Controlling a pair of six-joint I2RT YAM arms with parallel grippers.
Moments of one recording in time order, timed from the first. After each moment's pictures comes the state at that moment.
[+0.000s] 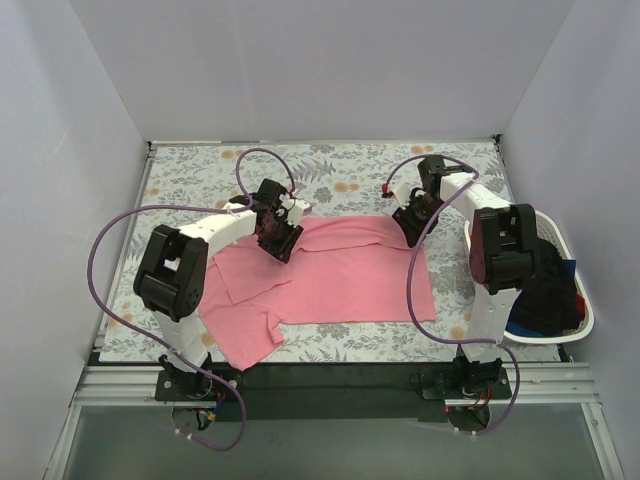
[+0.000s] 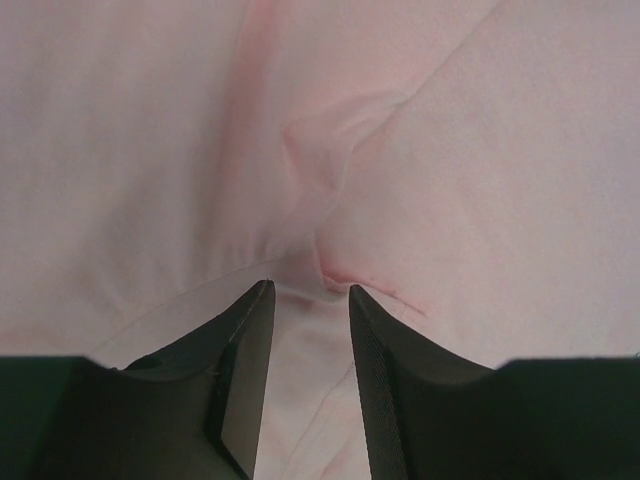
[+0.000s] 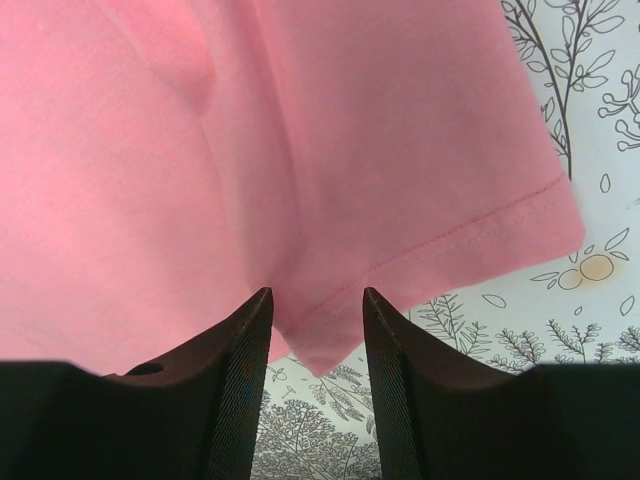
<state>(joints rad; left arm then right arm) -0.44 1.83 1.23 -0.60 0.22 0.21 0.17 1.98 1.47 -0.91 -0.33 -0.75</state>
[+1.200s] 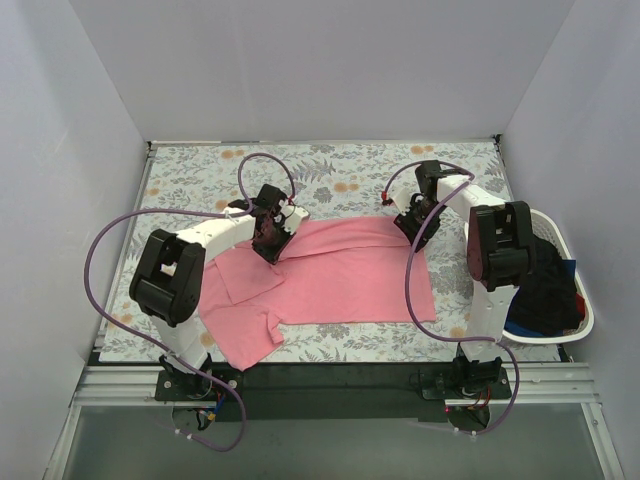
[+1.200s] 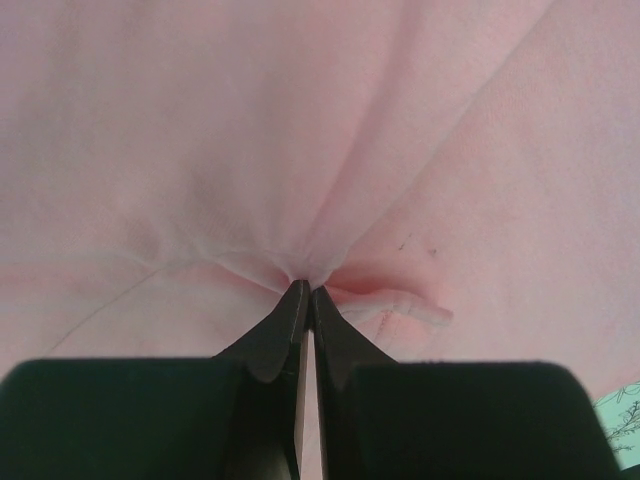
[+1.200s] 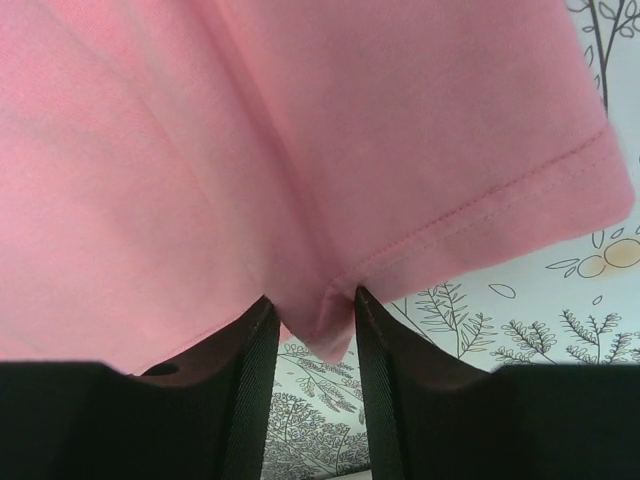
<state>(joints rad) -0.46 1.79 1.18 -0.63 0.11 0.26 0.18 2.01 1.46 -0.92 -0.24 -0.76</state>
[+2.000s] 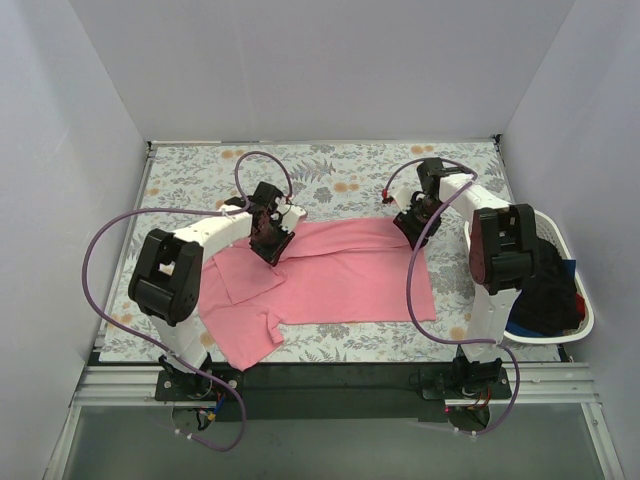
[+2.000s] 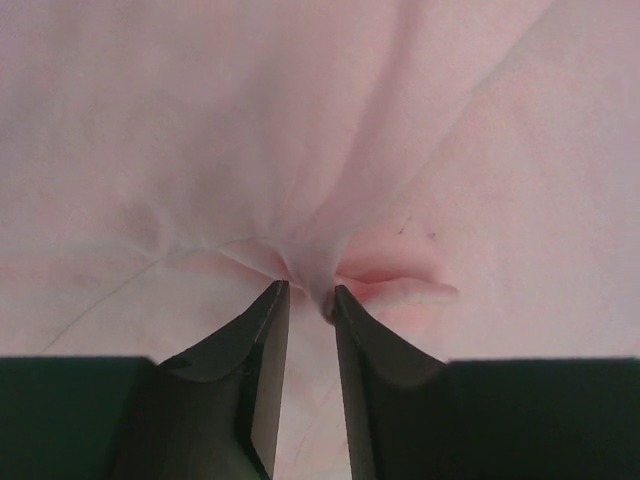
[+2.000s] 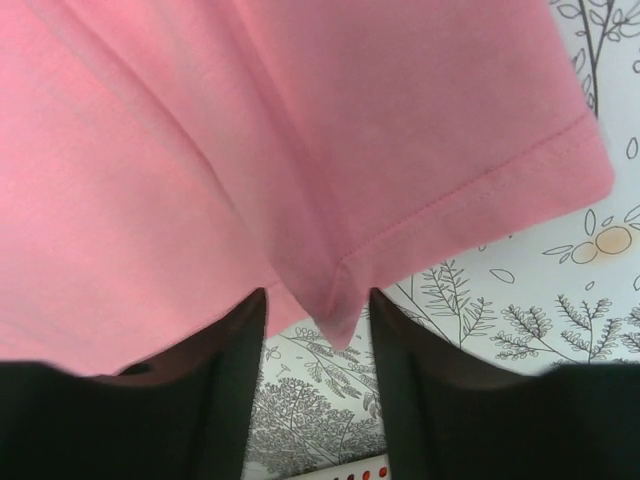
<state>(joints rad) -0.43 1.79 1.19 -0.66 0.13 0.29 0.18 1.97 1.46 -0.93 -0.26 -0.77</state>
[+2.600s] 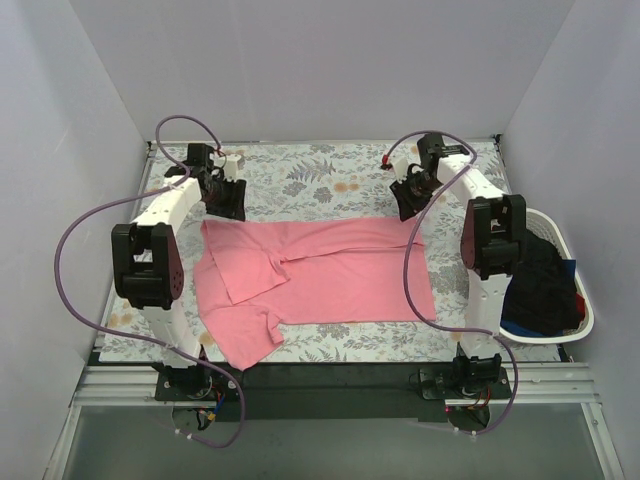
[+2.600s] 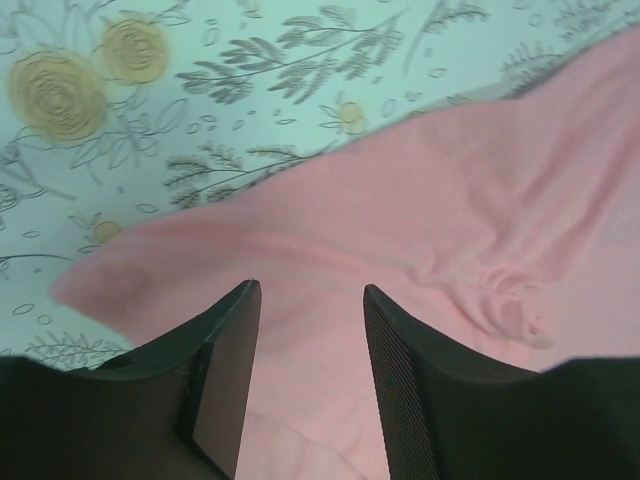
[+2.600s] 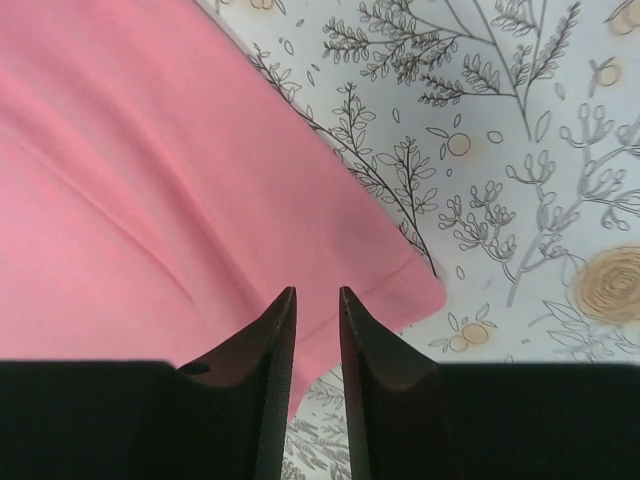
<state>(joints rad) -0.07 1.84 1.45 -0.70 0.32 0.18 0.16 2.11 1.78 -0.96 -0.42 -0.64</state>
